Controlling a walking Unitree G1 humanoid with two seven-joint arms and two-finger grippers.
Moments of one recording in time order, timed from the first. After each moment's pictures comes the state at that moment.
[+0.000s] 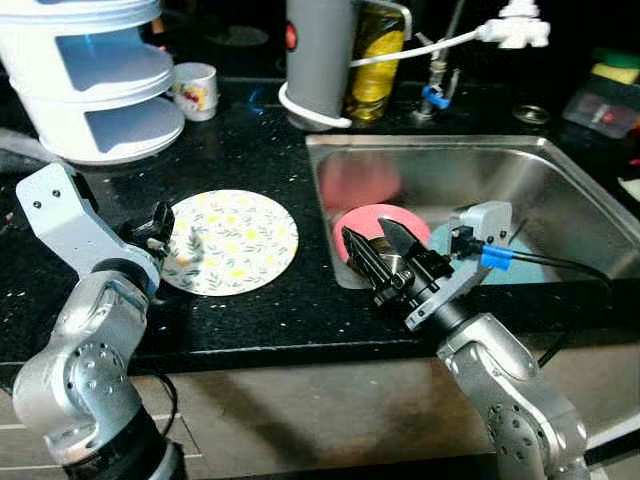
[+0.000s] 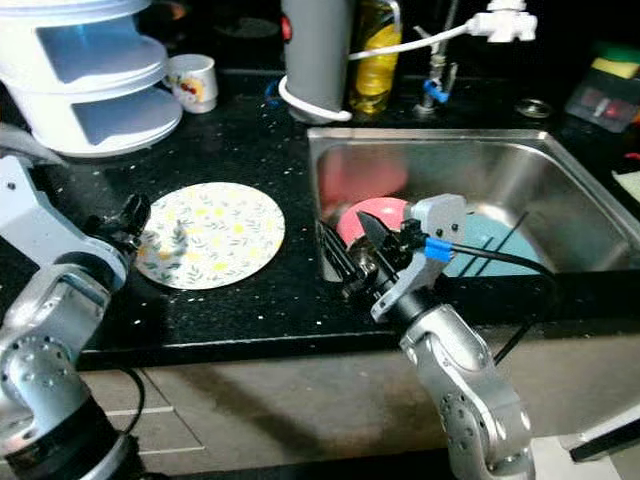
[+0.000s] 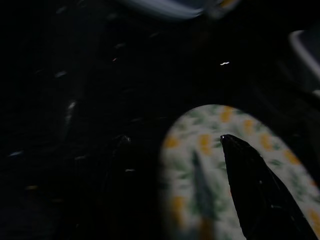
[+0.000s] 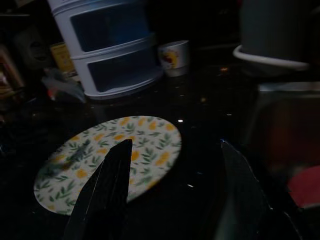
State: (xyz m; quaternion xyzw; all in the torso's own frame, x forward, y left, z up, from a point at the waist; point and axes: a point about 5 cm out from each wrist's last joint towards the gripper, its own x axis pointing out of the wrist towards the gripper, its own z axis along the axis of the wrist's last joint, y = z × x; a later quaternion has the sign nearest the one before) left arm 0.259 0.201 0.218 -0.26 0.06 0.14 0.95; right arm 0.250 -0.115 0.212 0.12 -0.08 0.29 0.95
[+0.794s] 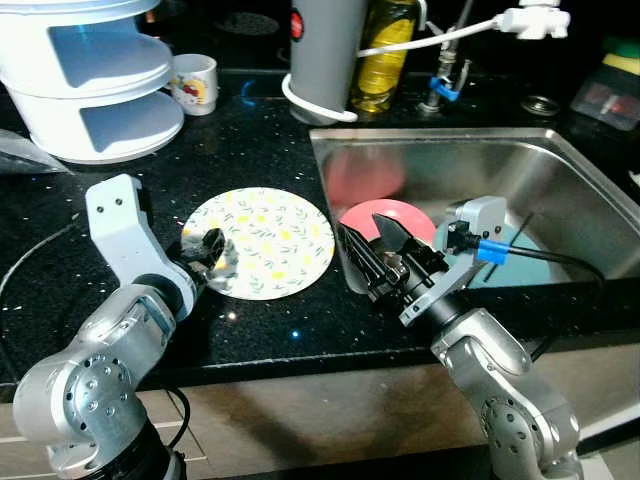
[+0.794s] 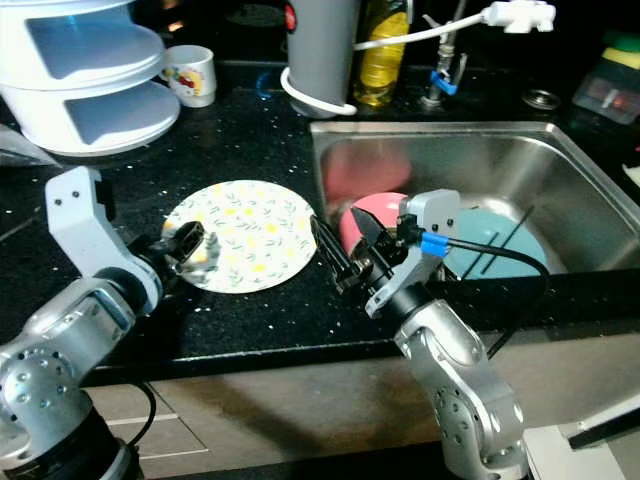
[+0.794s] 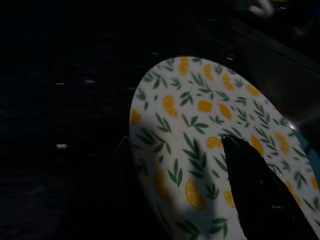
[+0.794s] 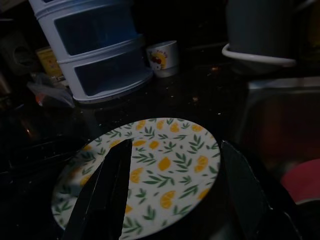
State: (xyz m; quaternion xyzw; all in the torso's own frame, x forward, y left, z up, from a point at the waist) left arm 0.252 0.157 0.222 -0.19 0.11 -0.03 0.98; right arm 0.252 -0.113 0.212 0.13 -0.08 0.29 0.95
